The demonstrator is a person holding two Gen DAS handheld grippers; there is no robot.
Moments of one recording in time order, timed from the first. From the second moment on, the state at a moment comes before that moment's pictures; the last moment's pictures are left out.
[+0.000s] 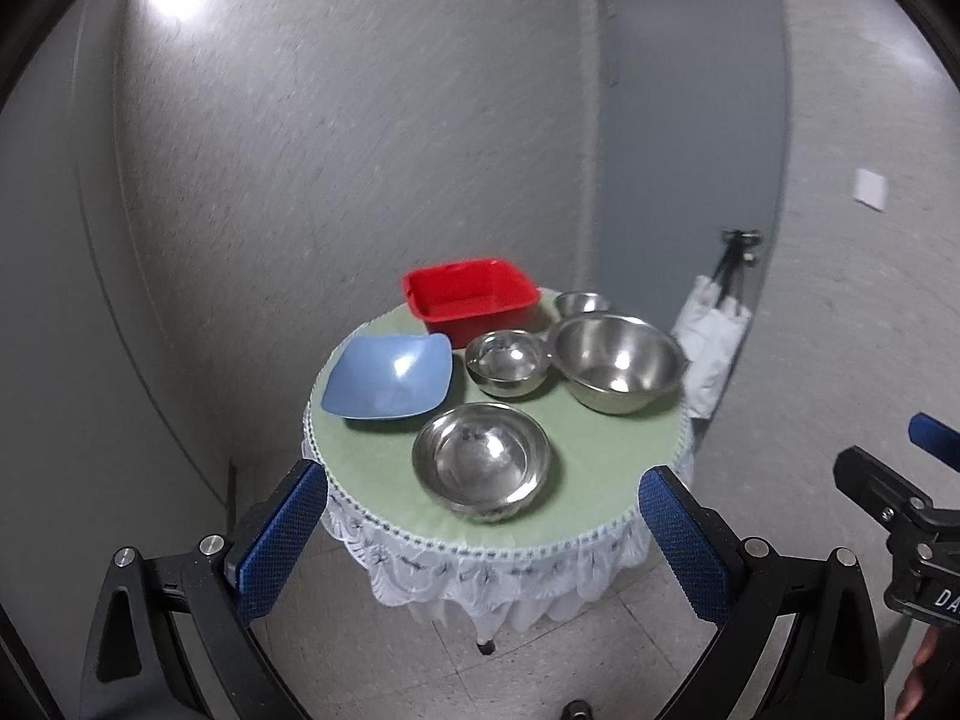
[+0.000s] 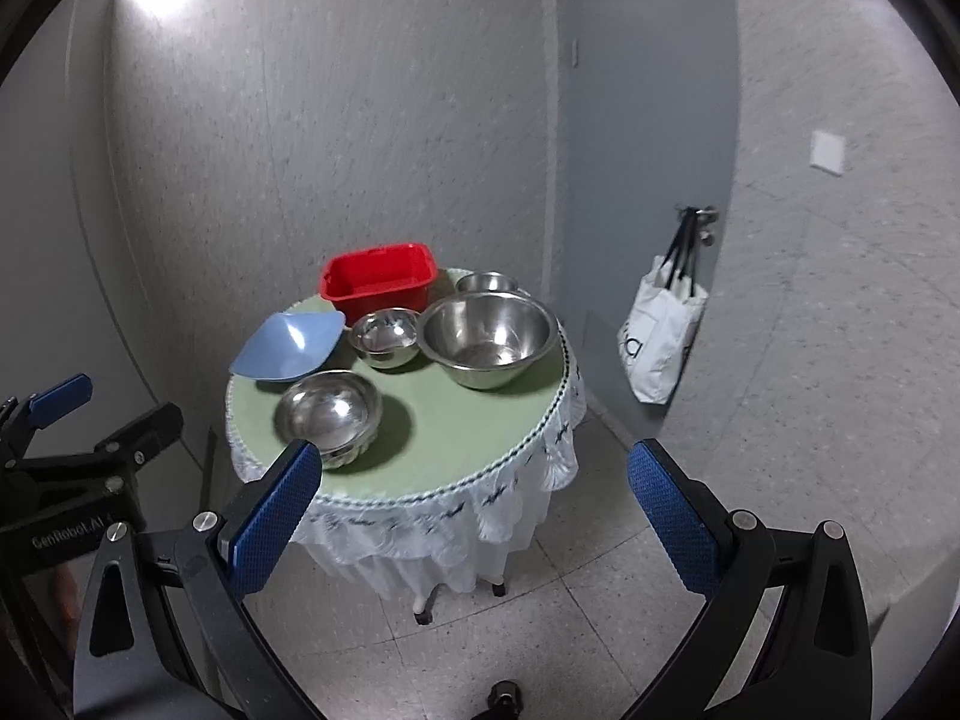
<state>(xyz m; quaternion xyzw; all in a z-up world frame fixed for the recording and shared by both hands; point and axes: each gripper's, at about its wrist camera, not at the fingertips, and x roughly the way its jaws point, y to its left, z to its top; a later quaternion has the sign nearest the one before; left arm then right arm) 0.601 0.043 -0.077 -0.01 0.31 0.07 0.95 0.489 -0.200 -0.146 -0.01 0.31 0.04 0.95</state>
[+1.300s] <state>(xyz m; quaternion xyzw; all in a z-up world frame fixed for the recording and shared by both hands) 1.139 0.001 -0.291 -0.01 0.55 0.05 0.83 0.893 -0.299 -0.347 0.07 0.56 0.13 0.82</state>
